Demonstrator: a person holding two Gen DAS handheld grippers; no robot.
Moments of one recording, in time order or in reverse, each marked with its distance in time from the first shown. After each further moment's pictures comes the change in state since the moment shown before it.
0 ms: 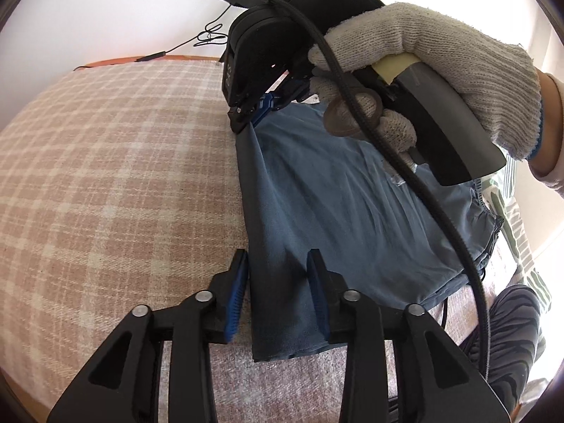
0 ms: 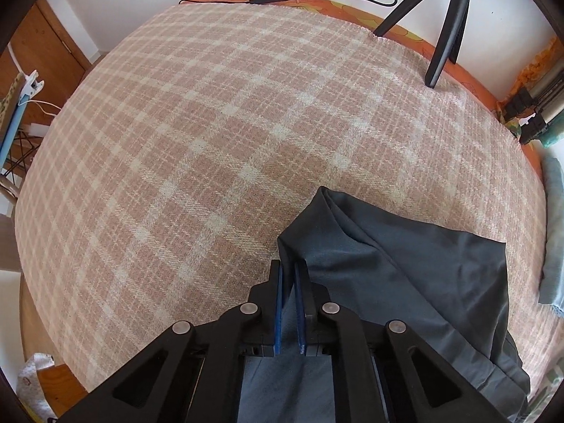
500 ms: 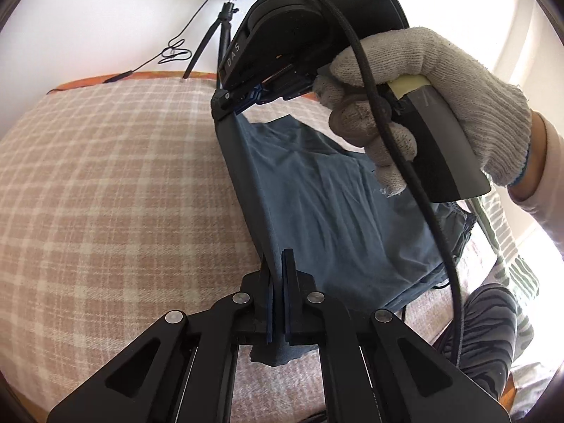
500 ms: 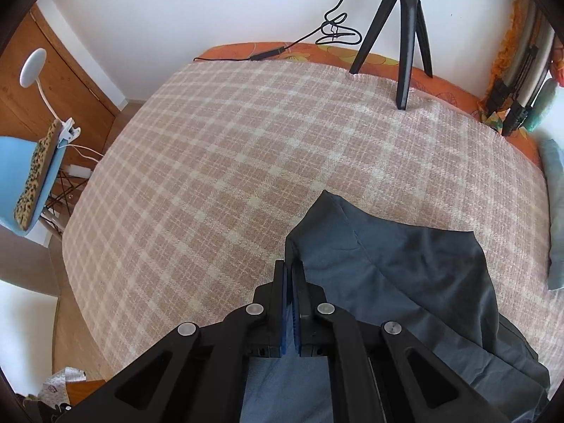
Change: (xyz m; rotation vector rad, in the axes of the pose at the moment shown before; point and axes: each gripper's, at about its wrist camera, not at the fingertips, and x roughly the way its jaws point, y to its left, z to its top) left arm -0.021 -0.046 0.036 0.078 0.000 -0.103; right arm -0.074 -0.045 -0.029 0.079 -0.171 0.167
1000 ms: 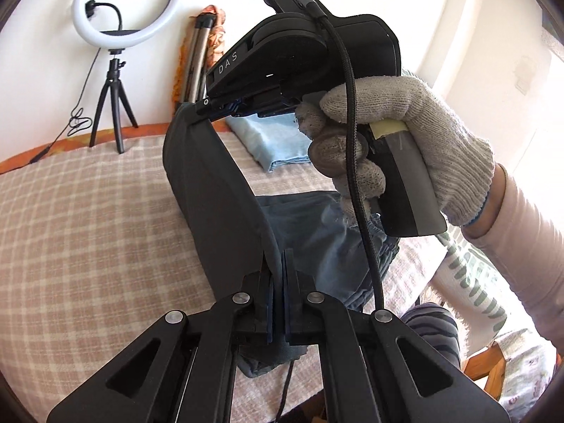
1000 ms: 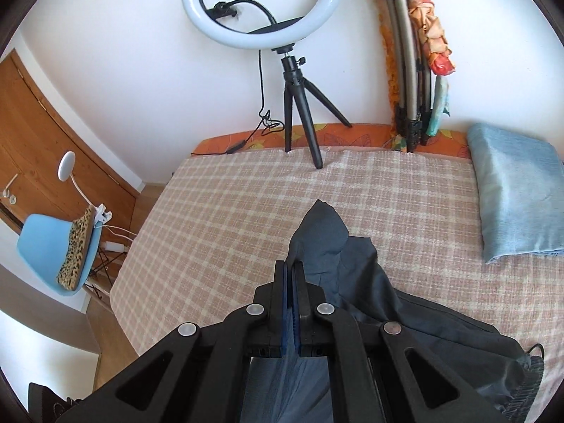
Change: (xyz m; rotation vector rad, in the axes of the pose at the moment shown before) left arm -0.012 -0.107 0.059 0.196 0.001 -0.167; right arm -0.134 -0.099 -0.030 0.199 -0.256 0.106
